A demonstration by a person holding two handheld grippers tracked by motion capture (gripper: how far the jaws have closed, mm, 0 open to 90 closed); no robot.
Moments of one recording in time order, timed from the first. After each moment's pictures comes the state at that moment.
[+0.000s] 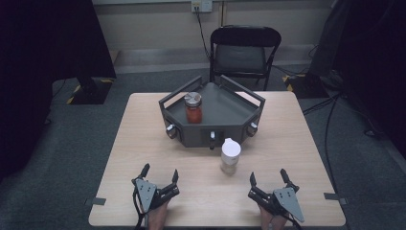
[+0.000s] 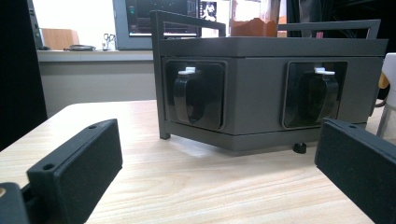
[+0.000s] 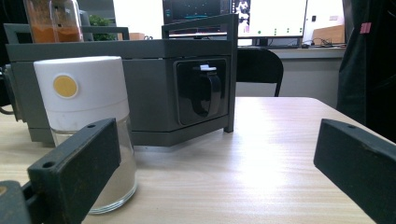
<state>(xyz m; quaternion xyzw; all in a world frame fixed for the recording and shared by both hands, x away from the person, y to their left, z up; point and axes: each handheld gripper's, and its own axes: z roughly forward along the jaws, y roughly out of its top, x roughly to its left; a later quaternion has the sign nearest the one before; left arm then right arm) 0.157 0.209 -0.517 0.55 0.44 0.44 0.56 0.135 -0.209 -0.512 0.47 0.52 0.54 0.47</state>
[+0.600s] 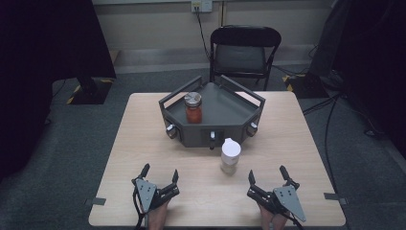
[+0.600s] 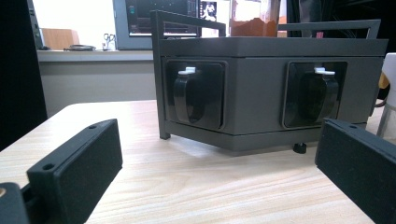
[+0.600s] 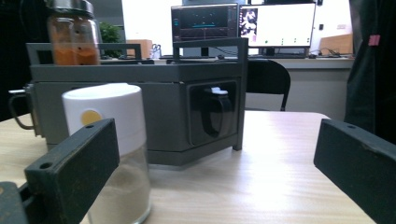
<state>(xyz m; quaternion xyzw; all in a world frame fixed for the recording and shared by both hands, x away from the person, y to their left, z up) 0.157 0.209 -0.517 0.55 0.44 0.44 0.56 0.133 -0.207 -0.494 0.45 0.52 0.55 0.47</state>
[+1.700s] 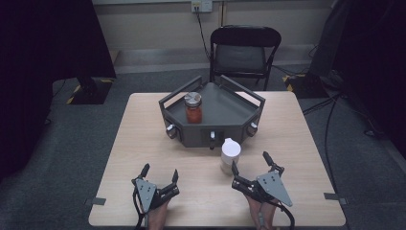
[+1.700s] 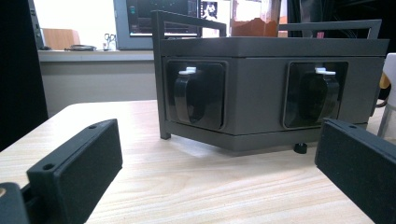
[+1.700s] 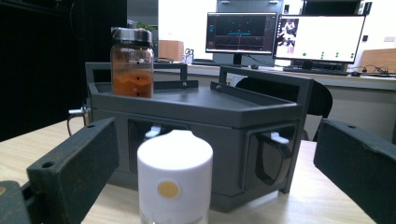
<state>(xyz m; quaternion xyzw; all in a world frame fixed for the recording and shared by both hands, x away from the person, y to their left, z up) 0.157 0.208 -0.516 0.55 0.44 0.44 0.56 0.155 -0.185 -0.449 0.40 0.56 0.57 0.45</state>
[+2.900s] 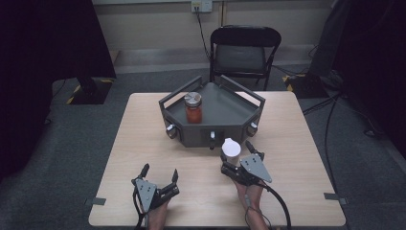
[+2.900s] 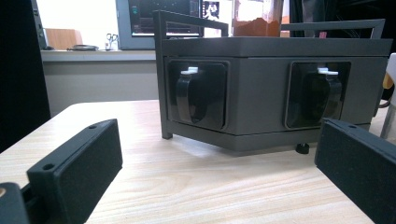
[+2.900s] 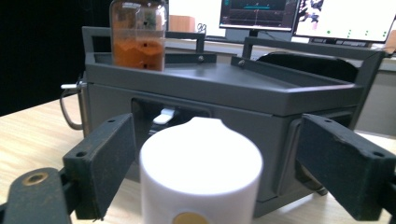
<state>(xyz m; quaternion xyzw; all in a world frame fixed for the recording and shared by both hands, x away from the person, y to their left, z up) 0.156 0.207 -0.516 0.54 0.44 0.45 0.56 0.207 -0.164 -0.450 0.40 0.61 0.54 0.42</state>
